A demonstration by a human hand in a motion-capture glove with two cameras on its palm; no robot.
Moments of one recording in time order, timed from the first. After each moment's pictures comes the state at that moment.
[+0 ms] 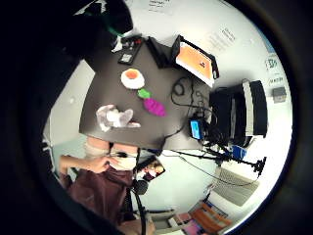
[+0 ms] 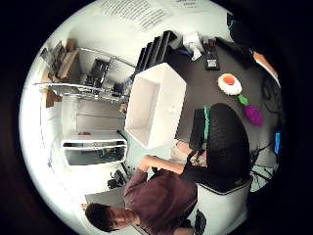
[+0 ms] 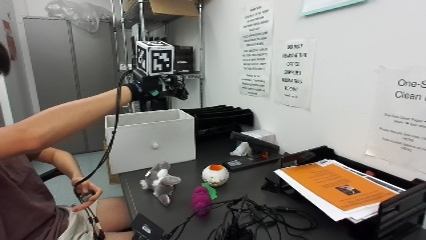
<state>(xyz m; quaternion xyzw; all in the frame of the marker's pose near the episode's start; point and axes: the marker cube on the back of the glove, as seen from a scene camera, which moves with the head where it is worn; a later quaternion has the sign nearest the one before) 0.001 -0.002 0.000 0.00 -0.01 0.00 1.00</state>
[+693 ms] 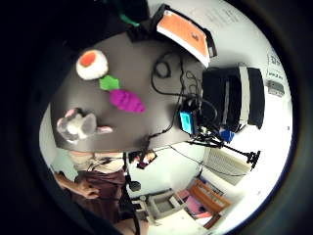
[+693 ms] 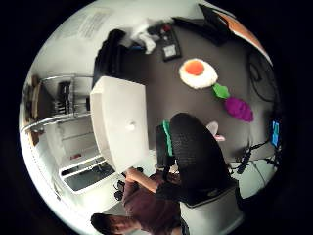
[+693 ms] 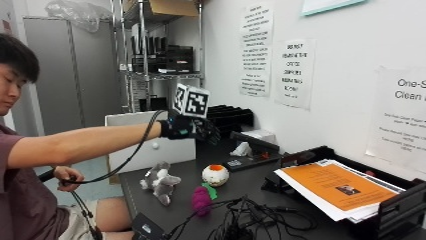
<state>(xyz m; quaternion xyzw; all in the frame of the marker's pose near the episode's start) 0.106 -0.059 0.109 -0.11 0.12 0.18 0.97</state>
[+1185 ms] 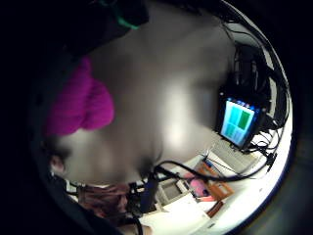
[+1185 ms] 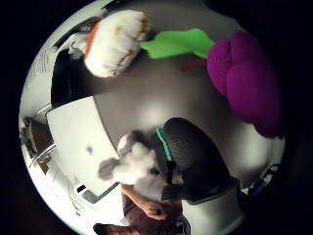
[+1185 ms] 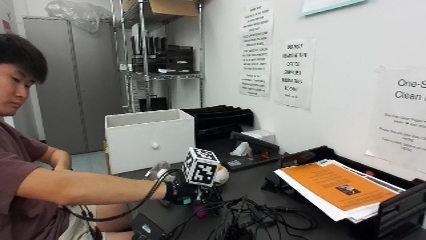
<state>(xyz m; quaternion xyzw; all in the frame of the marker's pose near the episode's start) 0.202 -0.028 0.282 -0.14 0.05 0.20 0.97</state>
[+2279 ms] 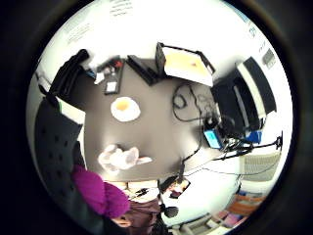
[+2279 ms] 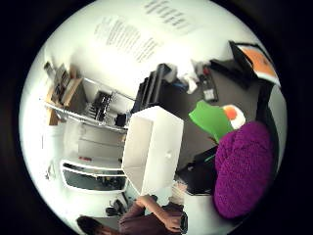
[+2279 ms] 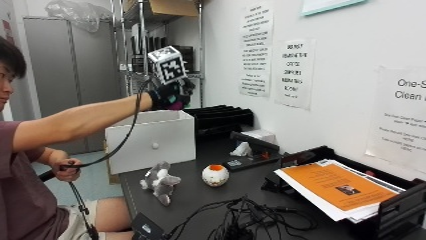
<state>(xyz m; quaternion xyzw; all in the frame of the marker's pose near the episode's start) -0.020 -0.088 0.033 0.15 0.00 0.08 0.99</state>
